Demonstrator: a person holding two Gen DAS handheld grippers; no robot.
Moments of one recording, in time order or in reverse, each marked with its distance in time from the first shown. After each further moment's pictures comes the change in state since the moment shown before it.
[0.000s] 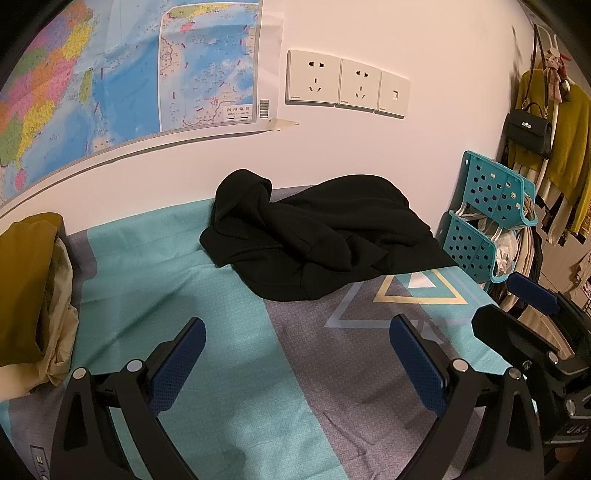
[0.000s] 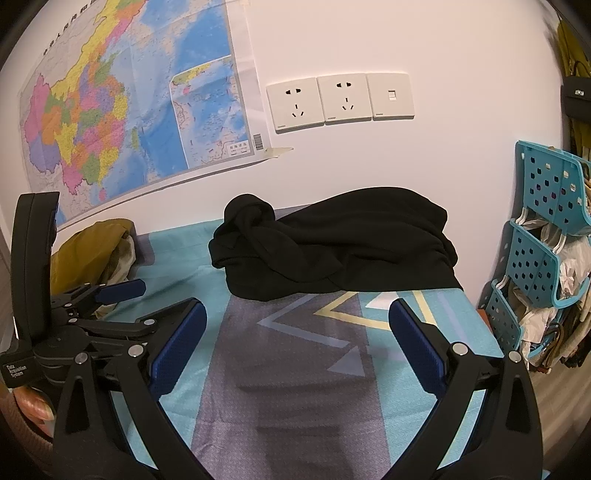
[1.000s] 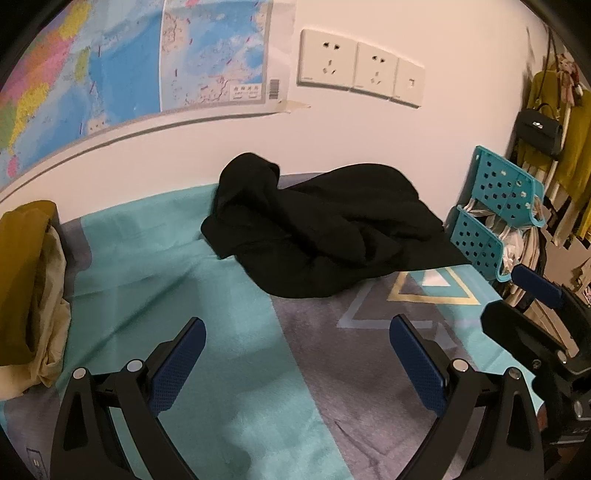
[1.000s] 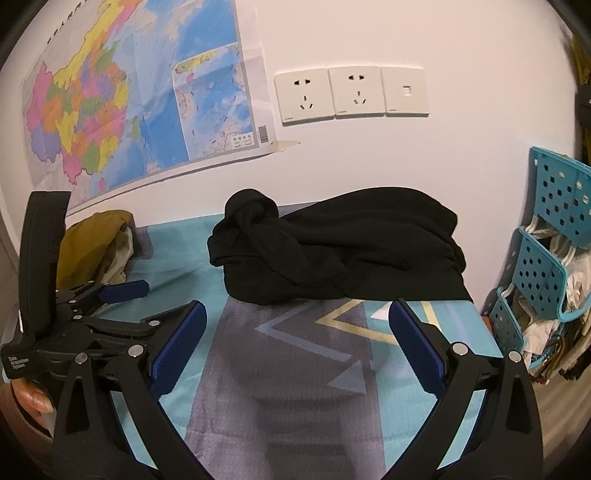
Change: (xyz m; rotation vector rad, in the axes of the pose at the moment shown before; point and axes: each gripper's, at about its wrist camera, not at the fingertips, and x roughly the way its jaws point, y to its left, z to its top) left arm 0.029 0.015 0.007 -0.037 0.061 0.012; right arm 0.023 -0.002 0.009 -0.040 0.030 0.025
